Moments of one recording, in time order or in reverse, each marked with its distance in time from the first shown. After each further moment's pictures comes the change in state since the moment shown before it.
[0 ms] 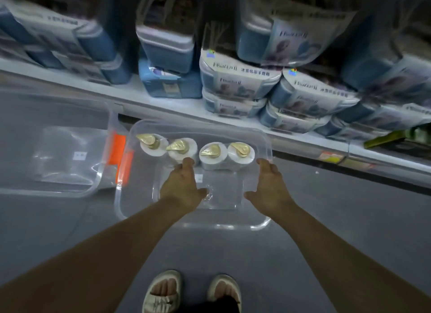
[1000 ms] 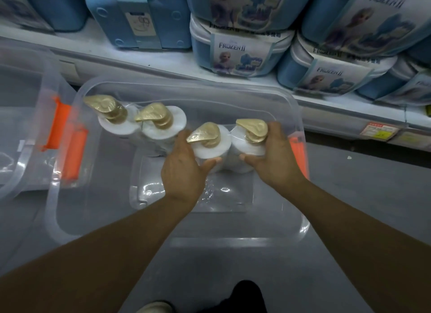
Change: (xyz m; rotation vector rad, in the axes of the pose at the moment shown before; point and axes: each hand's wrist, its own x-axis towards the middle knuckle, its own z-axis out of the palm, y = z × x) left_hand 0.109 -0.046 0.120 -0.247 0.500 0.179; right_hand 0.129 0.063 0.096 0.300 0.344 -0.271
